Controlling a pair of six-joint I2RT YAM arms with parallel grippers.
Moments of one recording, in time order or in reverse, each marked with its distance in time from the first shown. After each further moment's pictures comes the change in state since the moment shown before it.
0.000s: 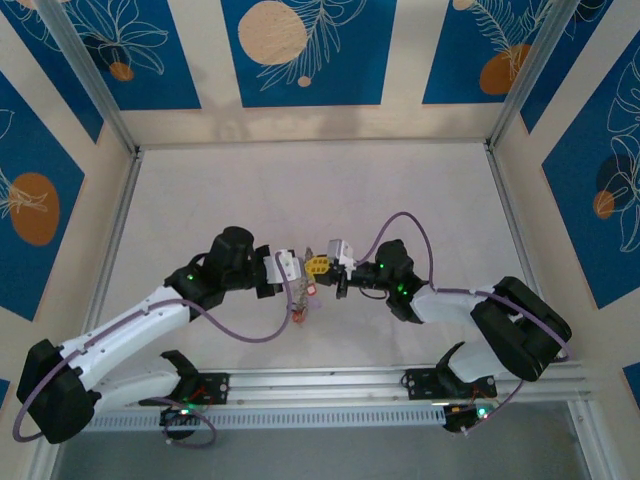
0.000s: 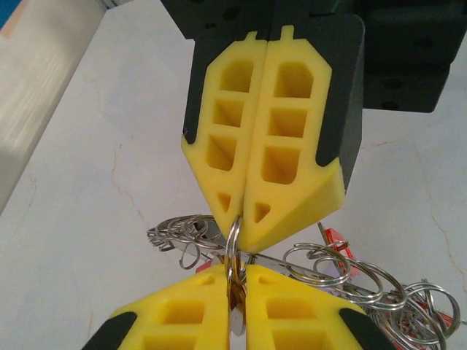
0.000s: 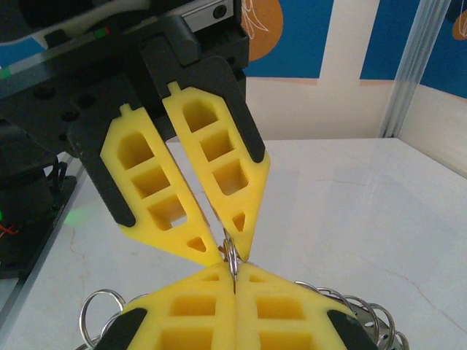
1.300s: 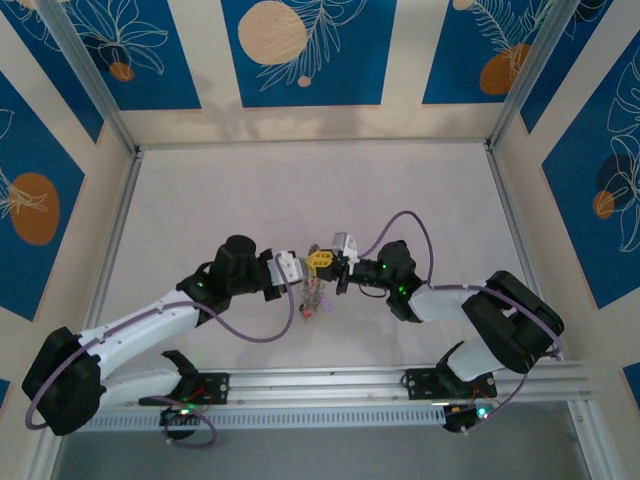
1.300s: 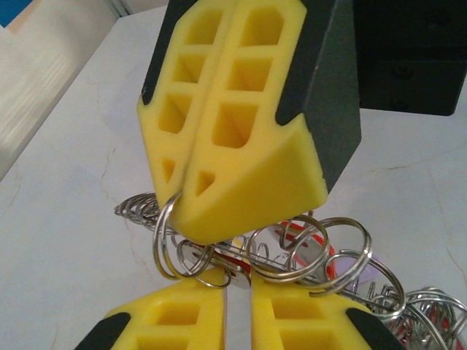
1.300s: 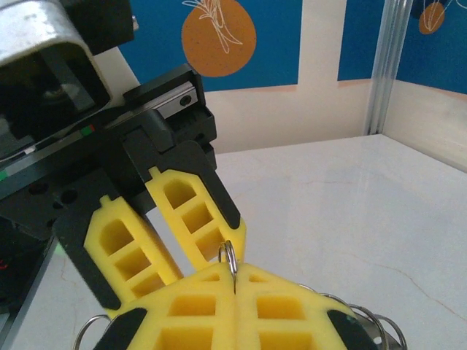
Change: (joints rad) left arm -0.014 0.051 -0.134 0.266 0.024 -0.114; right arm -0.012 0.058 -0.015 0.135 0.031 0.129
